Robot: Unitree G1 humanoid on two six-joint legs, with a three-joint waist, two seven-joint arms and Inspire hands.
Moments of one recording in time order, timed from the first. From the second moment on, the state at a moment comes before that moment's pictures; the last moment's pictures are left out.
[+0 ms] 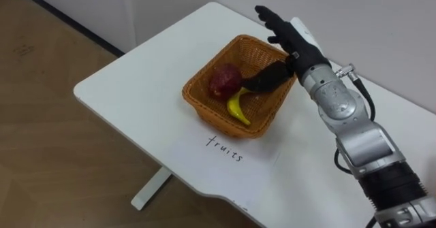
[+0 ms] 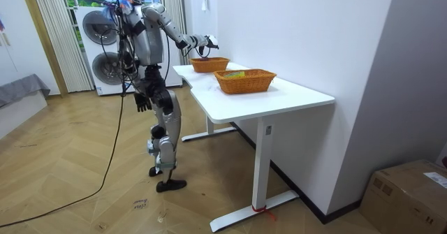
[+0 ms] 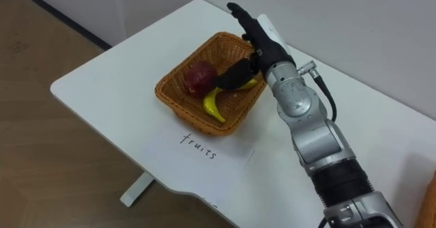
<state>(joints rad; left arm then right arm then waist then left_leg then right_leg) 0.23 0.21 0.10 0.90 0.21 0.19 0.19 -0.47 -0.34 0.26 0.25 -0.16 0.15 0.04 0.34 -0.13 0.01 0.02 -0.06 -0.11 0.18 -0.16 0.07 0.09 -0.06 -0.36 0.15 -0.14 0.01</state>
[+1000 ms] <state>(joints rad) 0.22 0.19 0.11 0.94 0.20 0.12 0.18 -0.47 -0.35 0.11 0.14 0.01 0.09 -0.01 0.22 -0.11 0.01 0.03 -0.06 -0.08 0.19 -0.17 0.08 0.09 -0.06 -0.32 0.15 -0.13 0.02</state>
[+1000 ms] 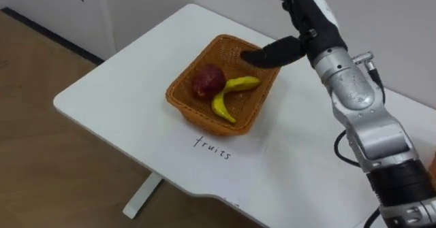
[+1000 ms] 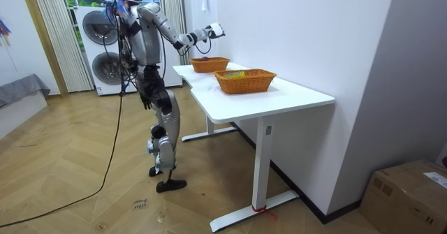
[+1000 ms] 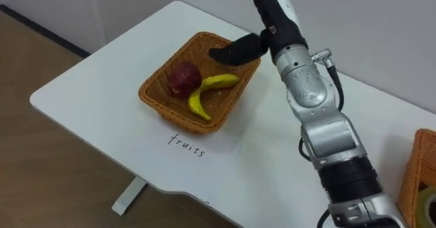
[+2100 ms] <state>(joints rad) 0.31 0.18 0.13 1.01 0.11 0.04 0.19 -0.15 -0.43 -0.33 -0.13 0.27 0.01 -0.27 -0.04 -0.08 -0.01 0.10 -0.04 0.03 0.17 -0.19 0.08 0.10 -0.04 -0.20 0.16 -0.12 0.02</state>
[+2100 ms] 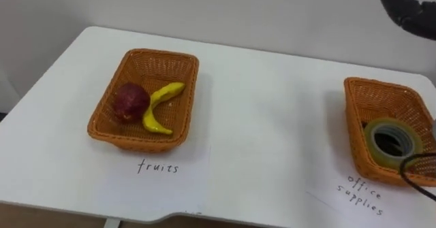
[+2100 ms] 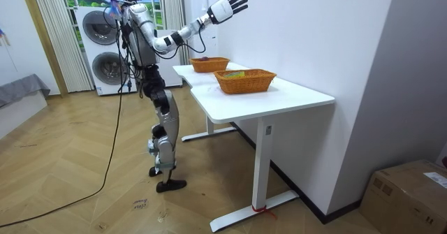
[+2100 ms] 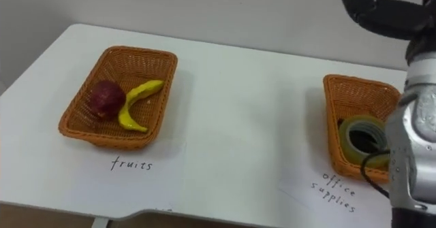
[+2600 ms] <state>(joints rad) 0.32 0.19 0.17 1.00 0.11 0.02 0.21 -0.05 -0.43 -0.53 -0.08 0.49 -0.03 -0.49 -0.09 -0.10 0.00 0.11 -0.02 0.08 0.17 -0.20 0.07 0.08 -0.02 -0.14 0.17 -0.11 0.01</state>
